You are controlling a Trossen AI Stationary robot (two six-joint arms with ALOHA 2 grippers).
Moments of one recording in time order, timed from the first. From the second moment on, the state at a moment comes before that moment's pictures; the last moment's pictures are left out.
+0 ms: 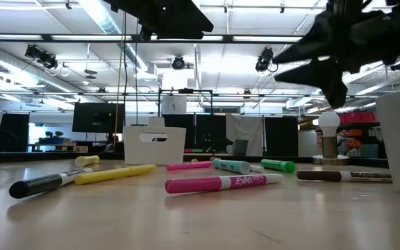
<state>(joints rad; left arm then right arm) -0.29 1.49 0.89 0.34 -0.71 -0.06 0.47 1.35 0.38 0.72 0.68 0.74</state>
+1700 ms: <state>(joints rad) -0.51 1.21 0.89 -0.88 -1.12 -1.04 0.13 1.50 0.63 0.04 0.55 0.77</state>
